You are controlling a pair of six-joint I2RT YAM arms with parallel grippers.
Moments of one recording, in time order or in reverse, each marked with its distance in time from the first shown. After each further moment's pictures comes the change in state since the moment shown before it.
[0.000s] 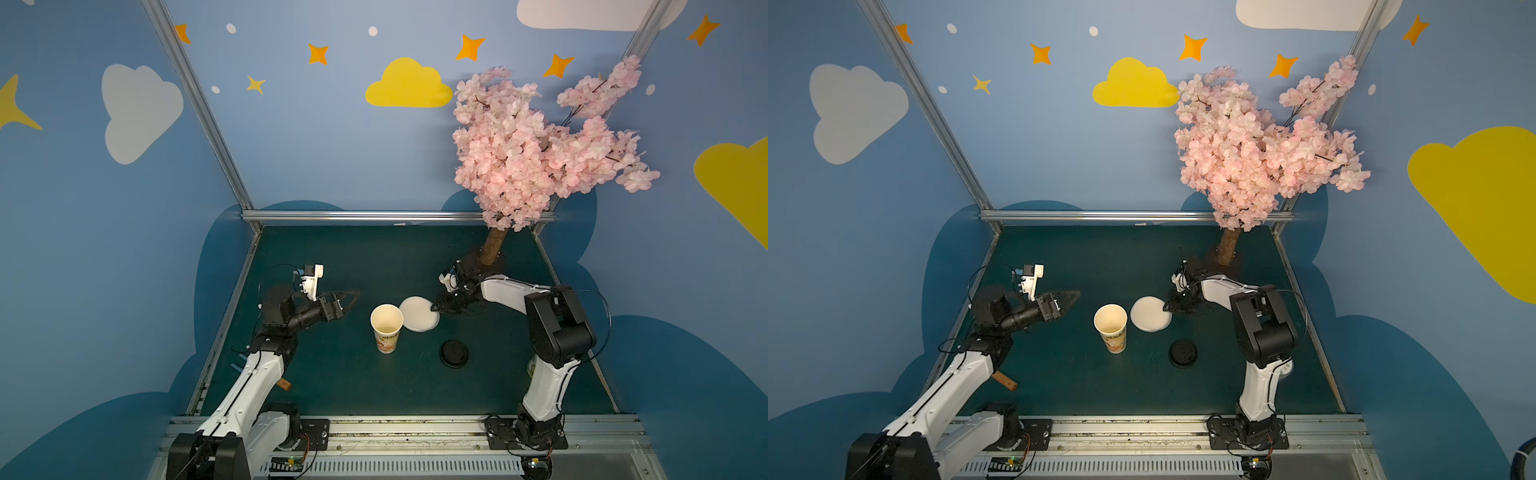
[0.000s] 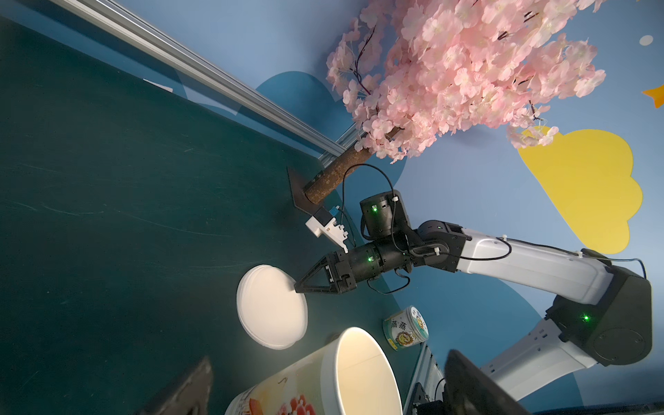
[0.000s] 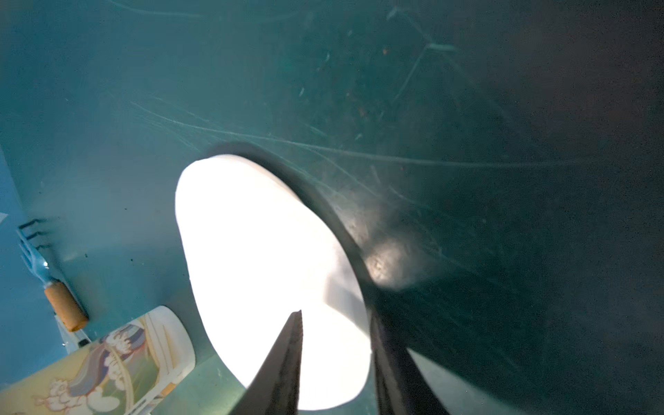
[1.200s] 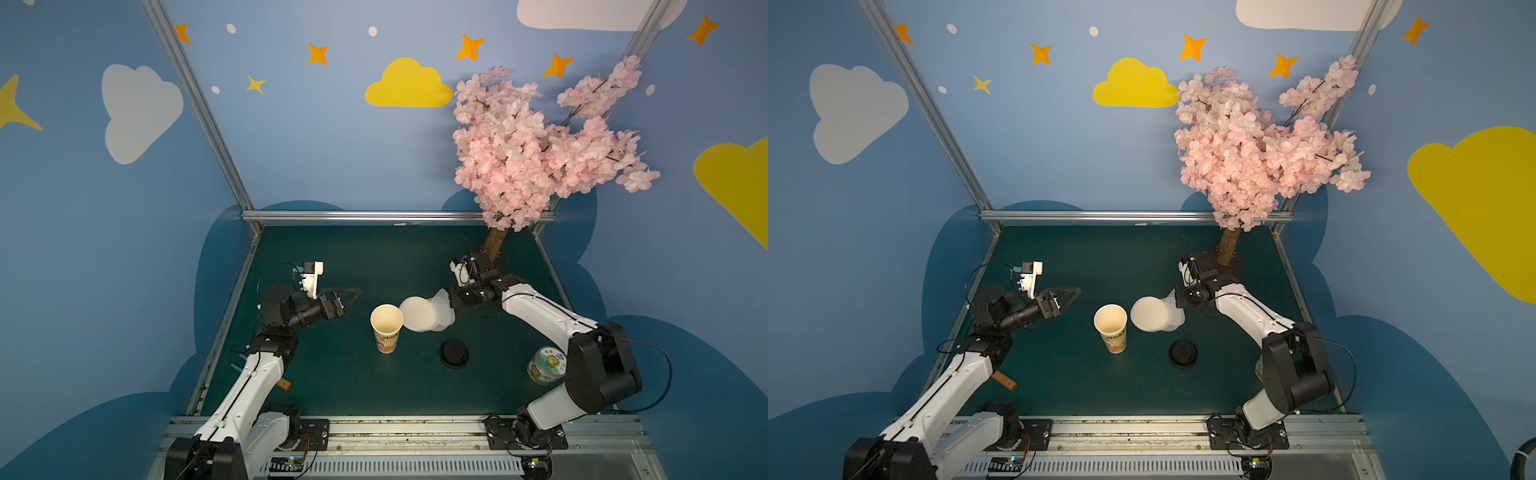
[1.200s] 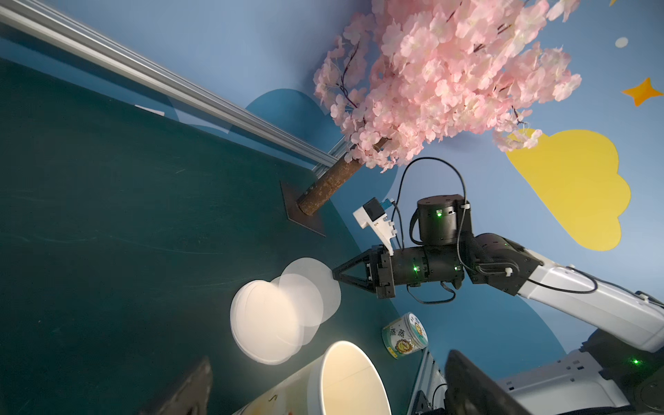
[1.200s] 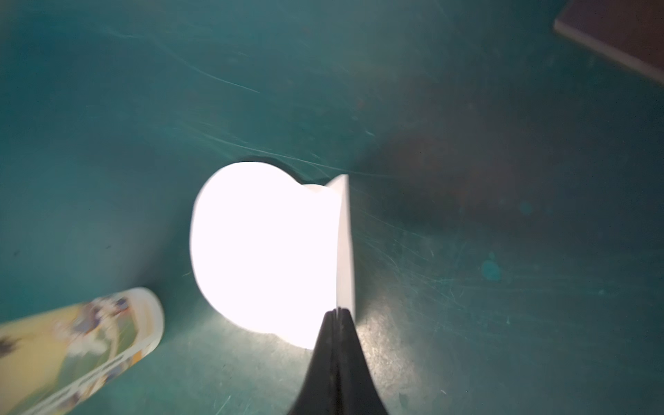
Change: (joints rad) left arm -0.038 0.006 0.034 0.049 -0.022 0.004; right arm 0.043 -0.384 -0.107 -0.024 0.264 -0.179
